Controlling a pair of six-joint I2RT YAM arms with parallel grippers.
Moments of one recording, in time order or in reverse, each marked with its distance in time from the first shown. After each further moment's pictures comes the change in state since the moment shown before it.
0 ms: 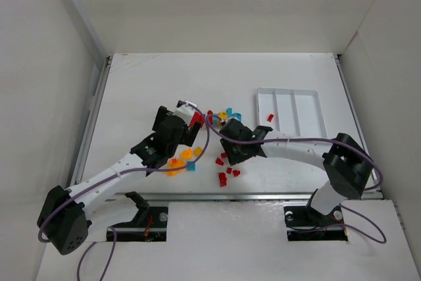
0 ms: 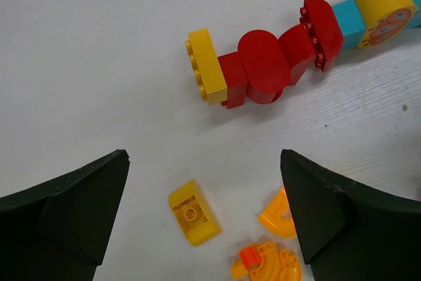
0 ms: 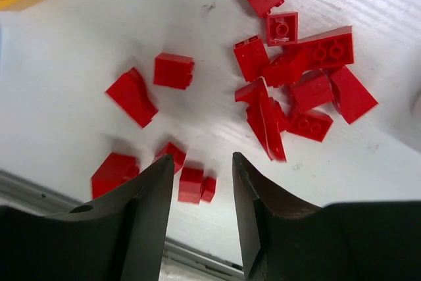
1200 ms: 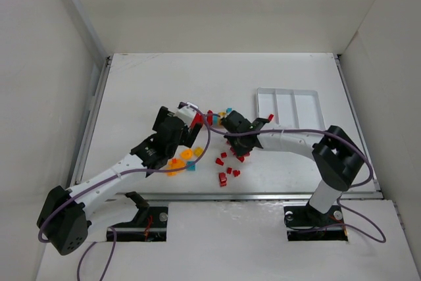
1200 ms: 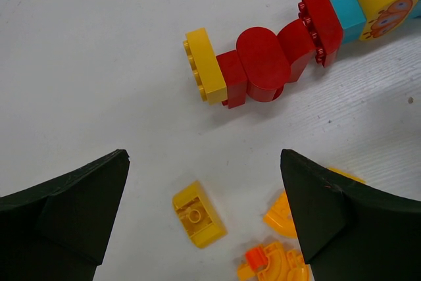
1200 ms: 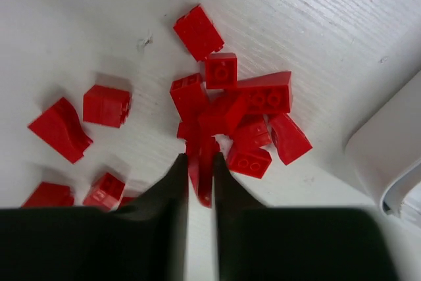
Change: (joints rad) left arm 0.000 -0.006 -0.021 0.029 0.006 0.047; right arm -0.082 0.087 0.061 -0.032 0.018 -0.188
